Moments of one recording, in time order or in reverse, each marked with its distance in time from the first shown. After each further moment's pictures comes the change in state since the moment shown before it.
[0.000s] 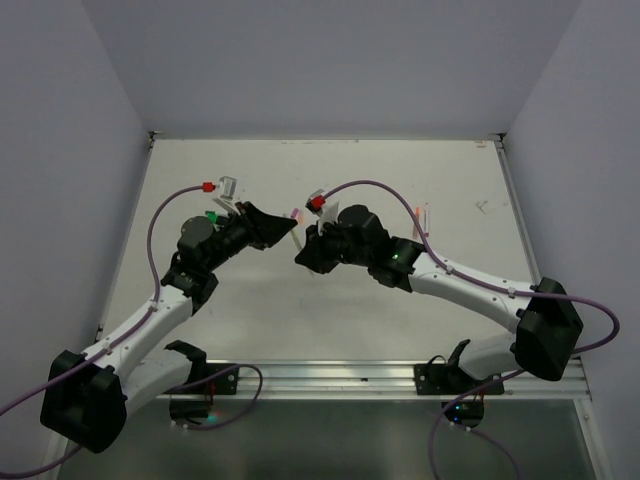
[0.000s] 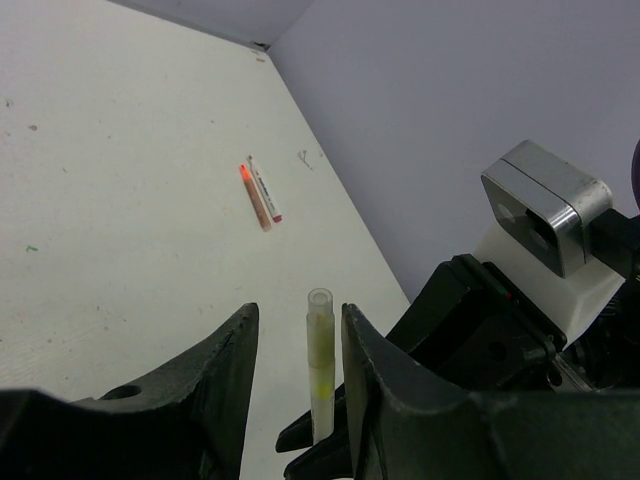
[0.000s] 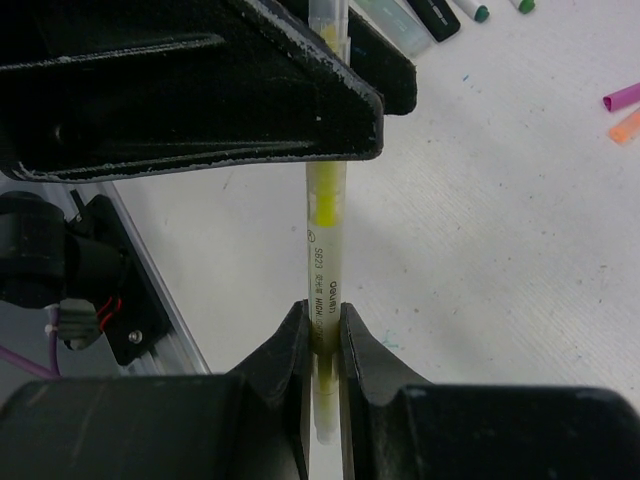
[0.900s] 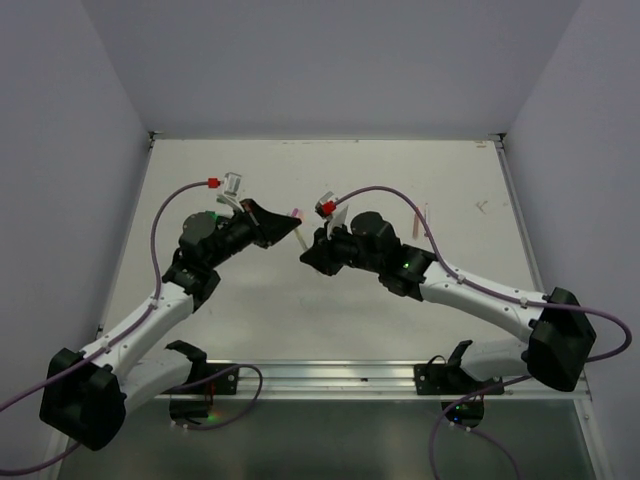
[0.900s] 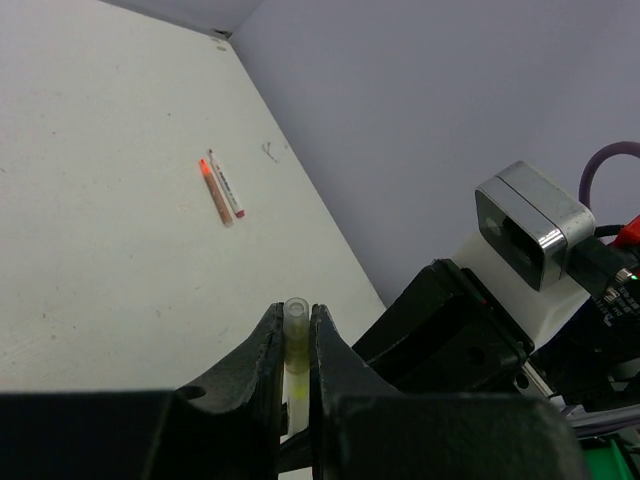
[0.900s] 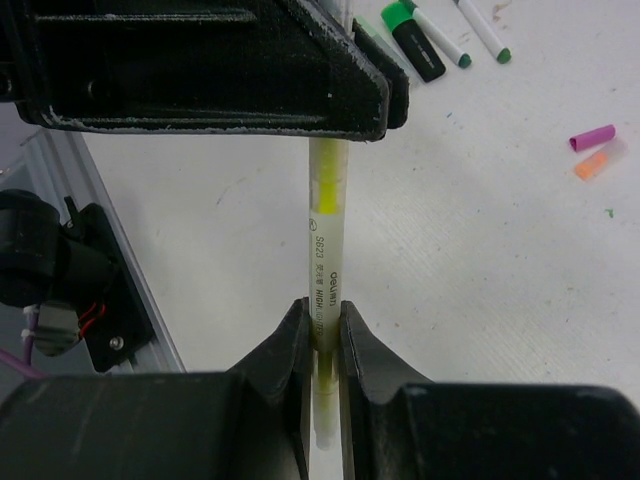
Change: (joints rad) left arm -0.019 0.006 0.040 -0.007 0.010 -0.032; right arm -0.003 -0.077 -0.094 0.085 -0.002 -0.058
